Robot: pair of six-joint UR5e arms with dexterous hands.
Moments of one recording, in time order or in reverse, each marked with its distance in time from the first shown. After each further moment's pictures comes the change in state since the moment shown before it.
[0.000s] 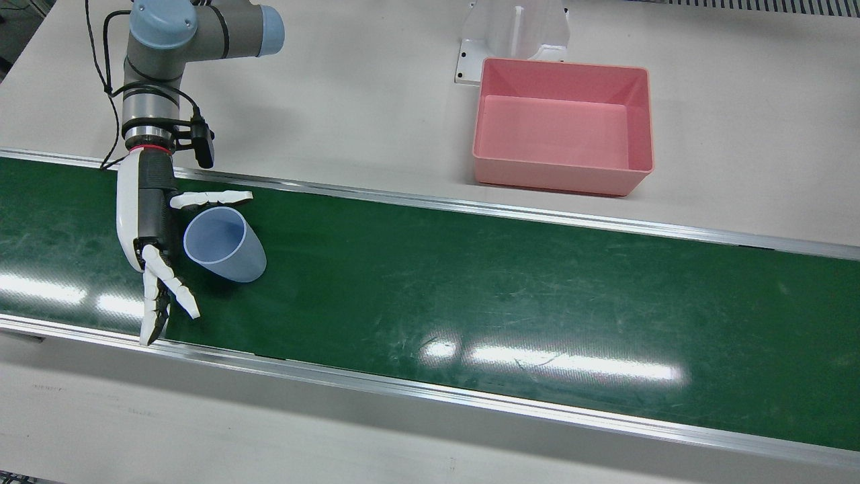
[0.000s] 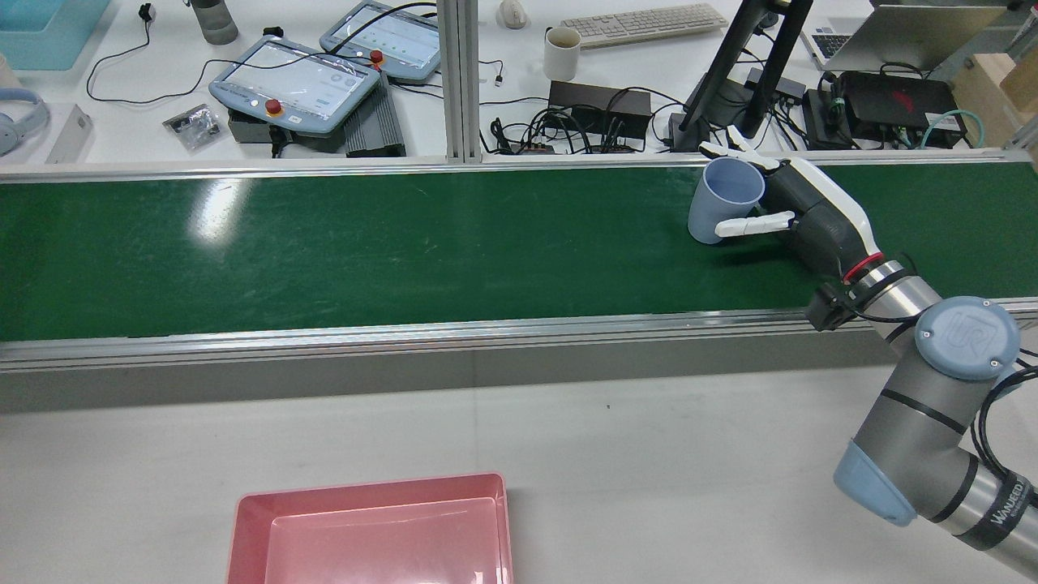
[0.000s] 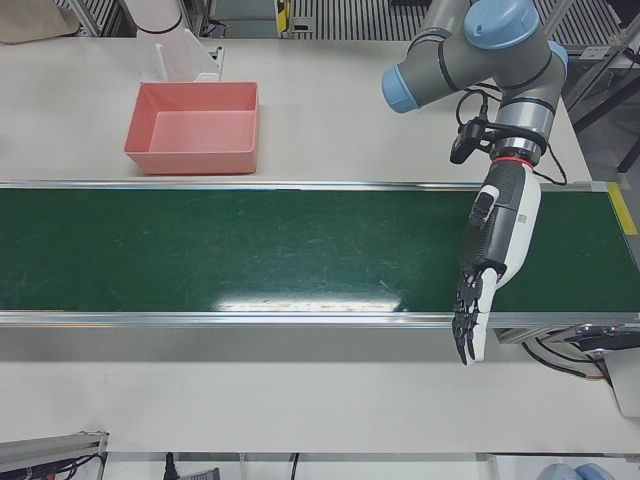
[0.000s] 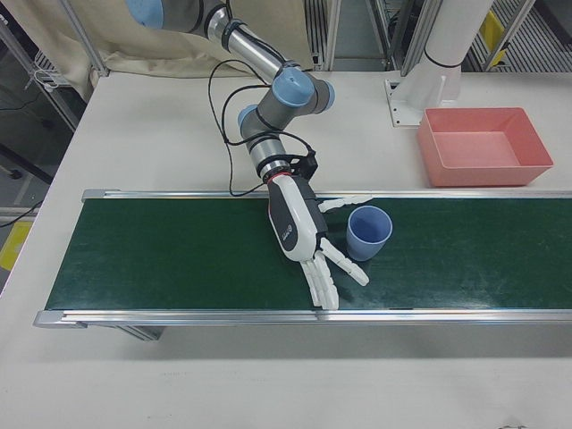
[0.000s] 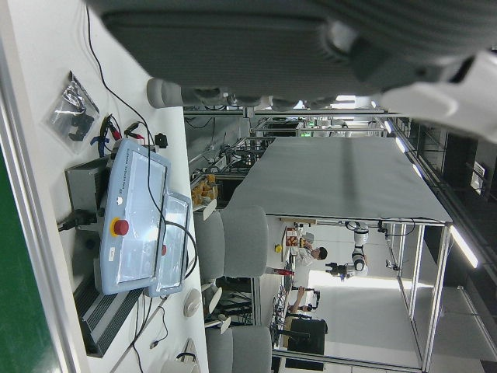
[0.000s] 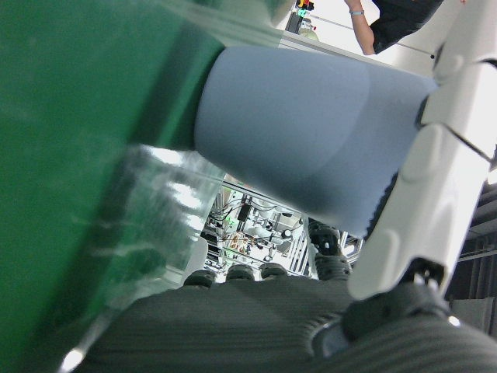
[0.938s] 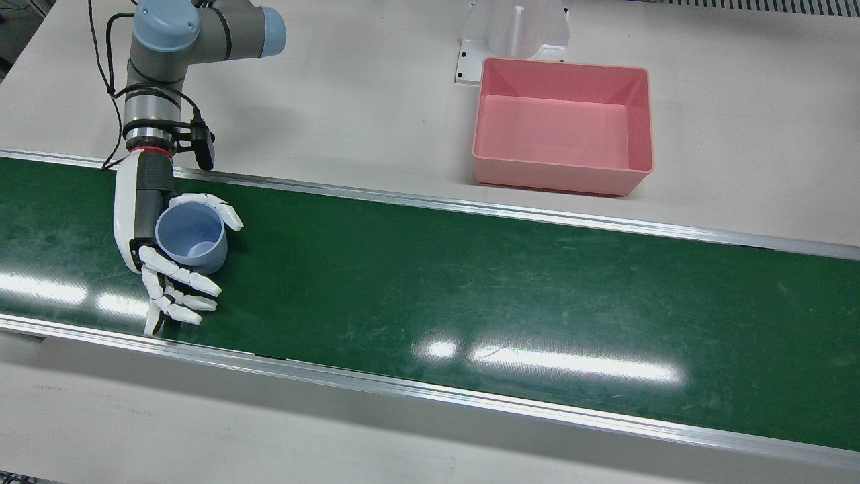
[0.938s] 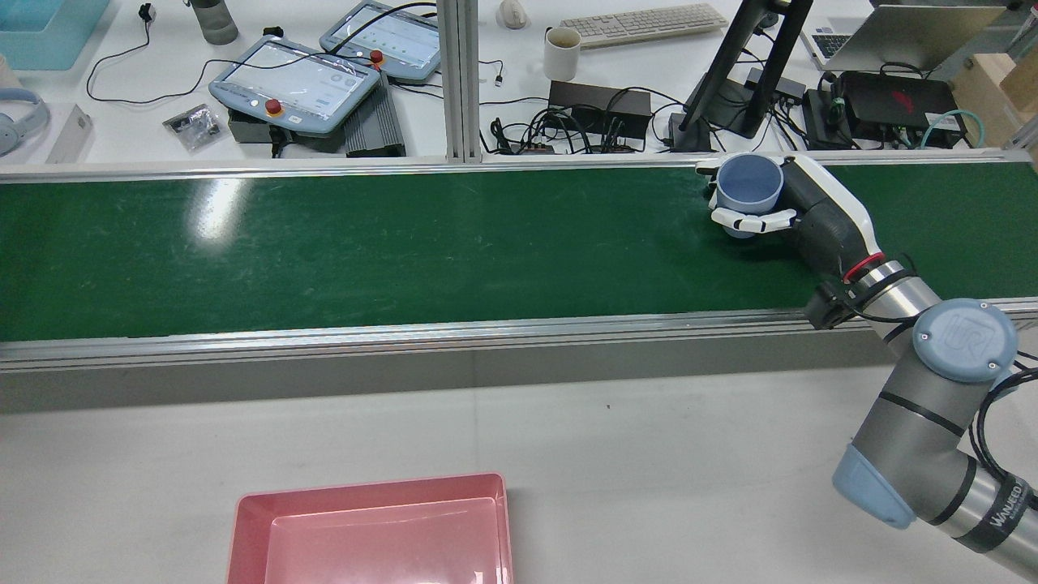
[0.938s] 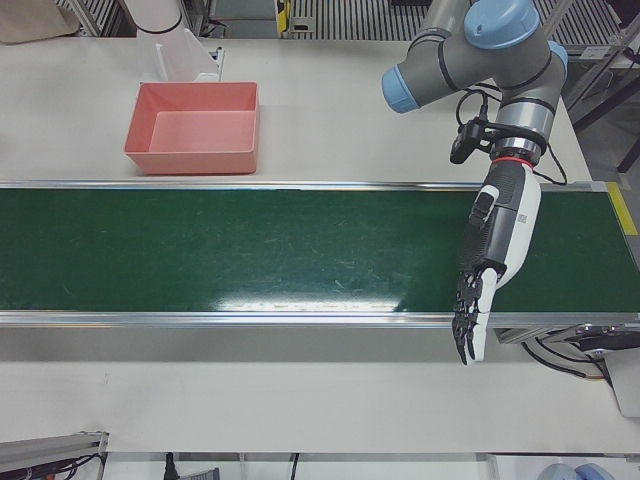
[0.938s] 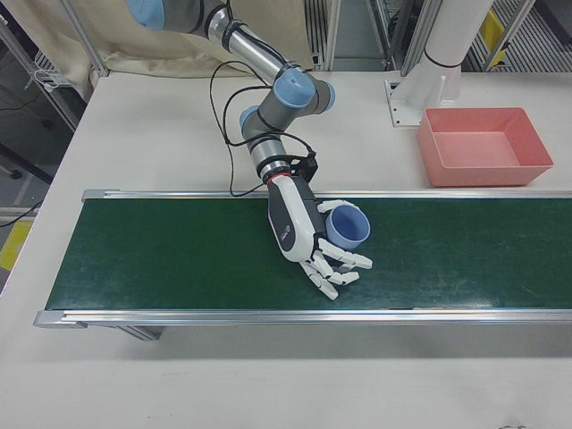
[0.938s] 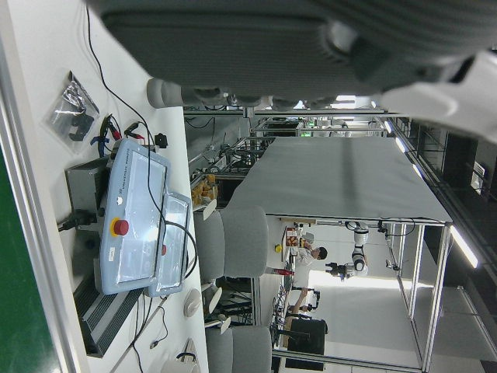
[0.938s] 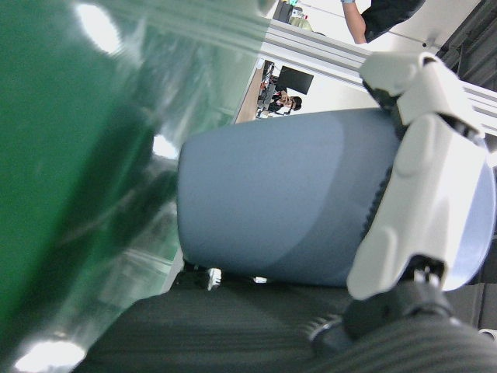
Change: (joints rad) left arm 0.000 0.000 0.000 0.000 0.000 0.000; right arm -0.007 0.000 0.004 0.003 0.035 0.009
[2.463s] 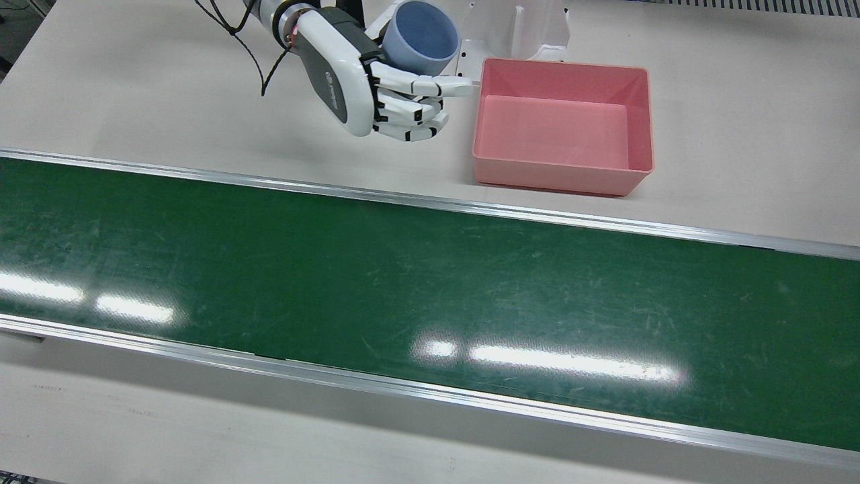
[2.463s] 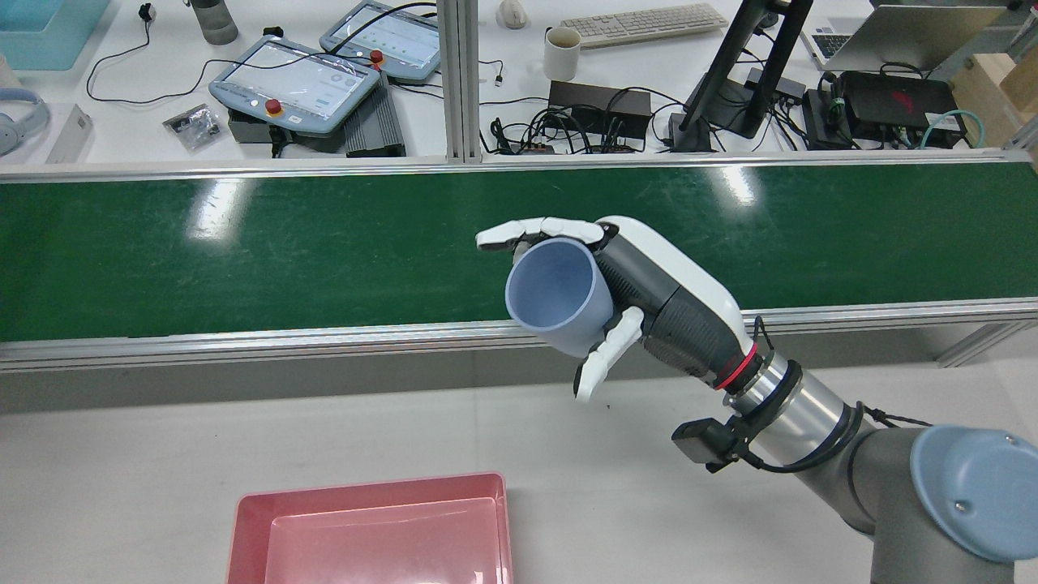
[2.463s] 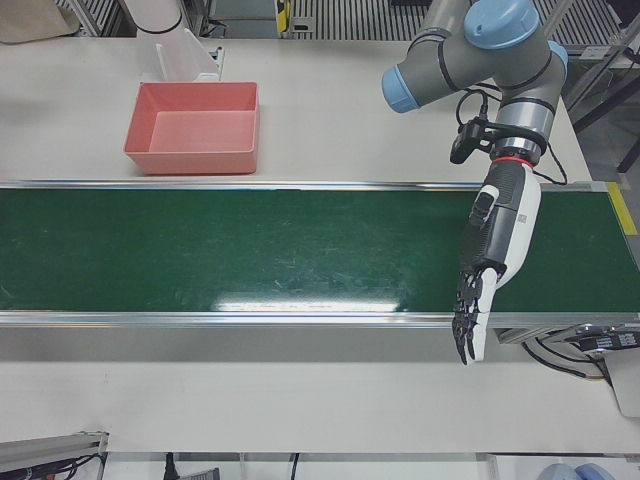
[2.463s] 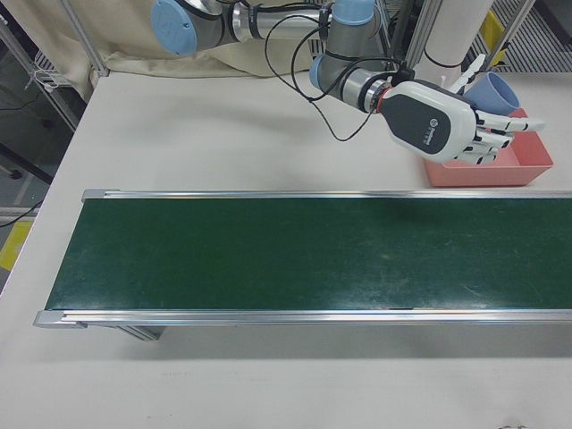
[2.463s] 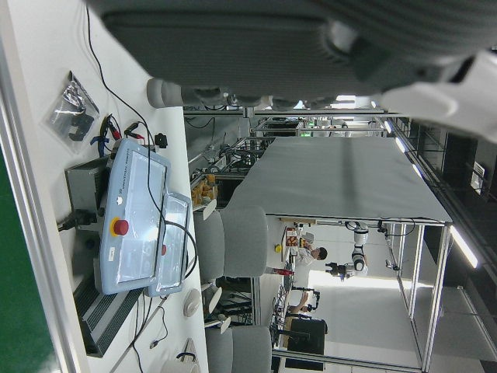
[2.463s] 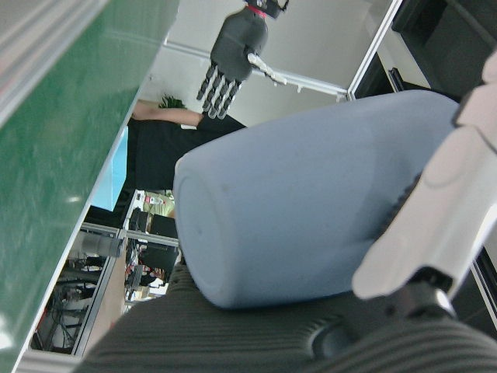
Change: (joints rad) left arm 0.000 0.000 -0.001 0.001 0.000 0.000; right arm -0.376 0.087 0.449 -0.011 -0.001 -0.261
